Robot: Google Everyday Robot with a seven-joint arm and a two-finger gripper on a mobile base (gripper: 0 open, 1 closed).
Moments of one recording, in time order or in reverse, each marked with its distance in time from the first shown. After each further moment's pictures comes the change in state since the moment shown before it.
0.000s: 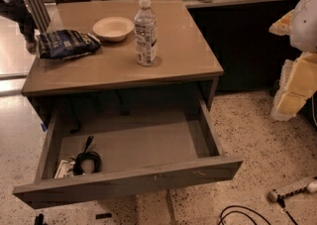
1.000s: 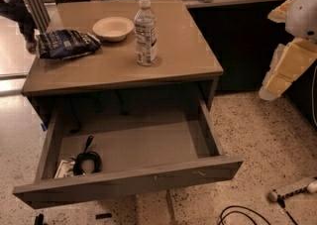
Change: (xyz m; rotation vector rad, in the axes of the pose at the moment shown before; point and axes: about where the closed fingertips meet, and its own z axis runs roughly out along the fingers) arm -0.008 -0.039 0.007 0.063 -0.093 0.053
